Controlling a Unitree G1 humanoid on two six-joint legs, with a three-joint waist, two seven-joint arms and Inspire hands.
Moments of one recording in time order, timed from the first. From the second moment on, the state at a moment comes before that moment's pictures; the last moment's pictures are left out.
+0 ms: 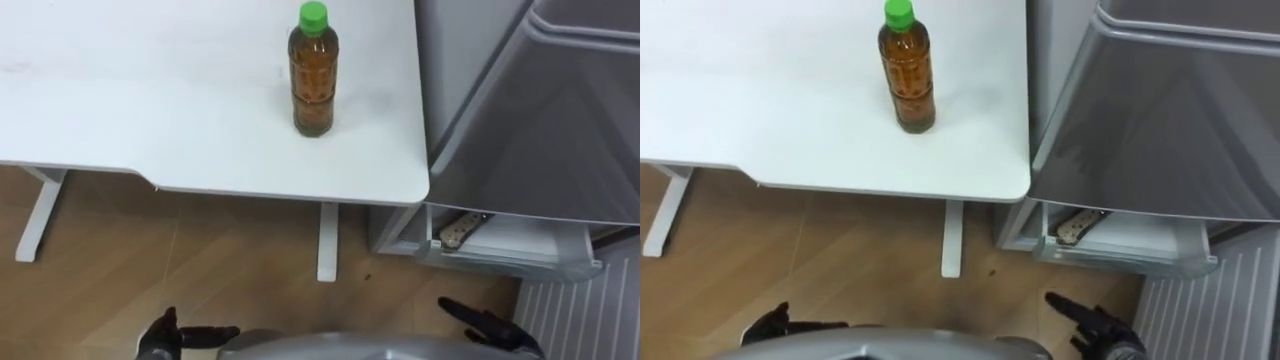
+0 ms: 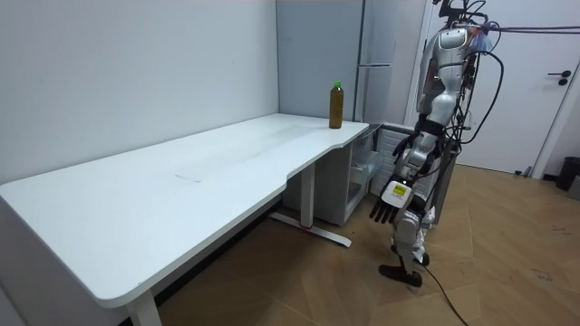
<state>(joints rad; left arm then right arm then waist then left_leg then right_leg) 0.17 0.21 0.11 1.13 -0.17 -0.03 0.02 0.10 -0.26 -0.03 1.30 0.61 0.04 0.19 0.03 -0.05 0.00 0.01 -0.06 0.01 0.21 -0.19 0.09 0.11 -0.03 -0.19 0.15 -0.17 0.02</state>
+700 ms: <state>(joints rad) 0.18 0.17 0.36 0.88 -0.54 -0.06 0.45 0.14 -0.26 -0.07 1.34 0.45 0.05 0.08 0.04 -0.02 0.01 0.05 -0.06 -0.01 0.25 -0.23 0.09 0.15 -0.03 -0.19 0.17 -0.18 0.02</state>
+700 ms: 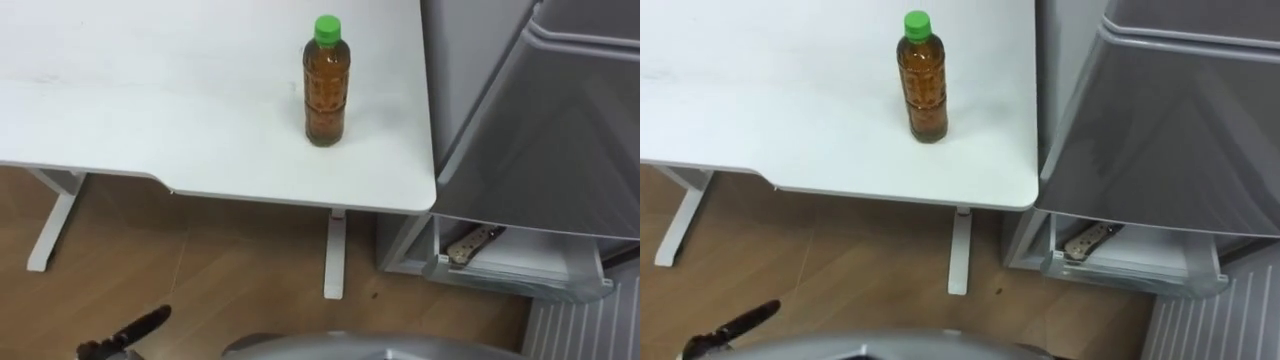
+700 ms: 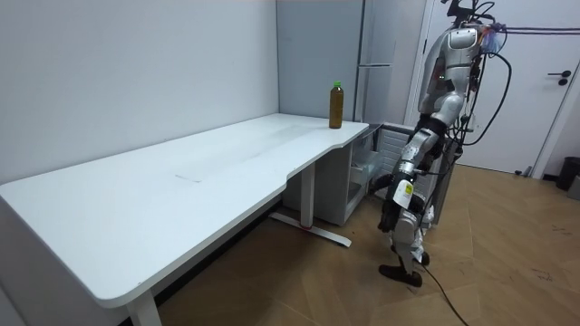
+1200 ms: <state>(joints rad) 0.18 0.16 0.34 0.49 -0.43 -0.16 0.73 0.16 -0.24 -0.08 1.32 0.41 0.01 0.07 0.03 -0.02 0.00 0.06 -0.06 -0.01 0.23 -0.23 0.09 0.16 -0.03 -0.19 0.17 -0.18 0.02</state>
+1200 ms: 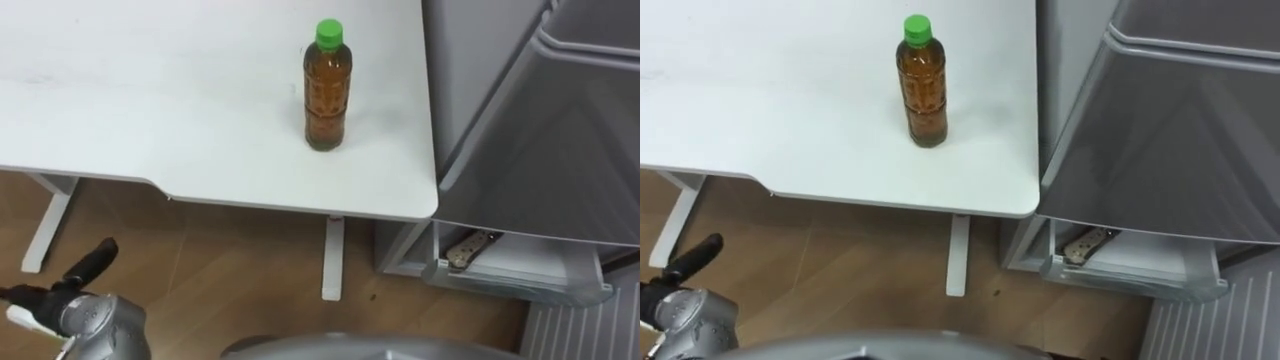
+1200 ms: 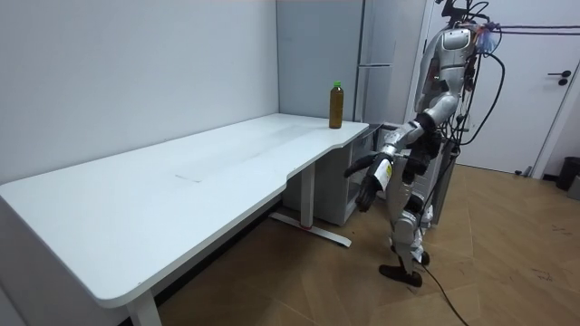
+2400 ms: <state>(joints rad) 0.19 0.18 0.13 -0.19 -0.10 -0.13 0.29 0.12 -0.23 -0.06 1.36 0.42 -0.03 0.16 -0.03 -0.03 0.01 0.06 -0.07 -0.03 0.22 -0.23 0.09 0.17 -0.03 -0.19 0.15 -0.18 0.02</state>
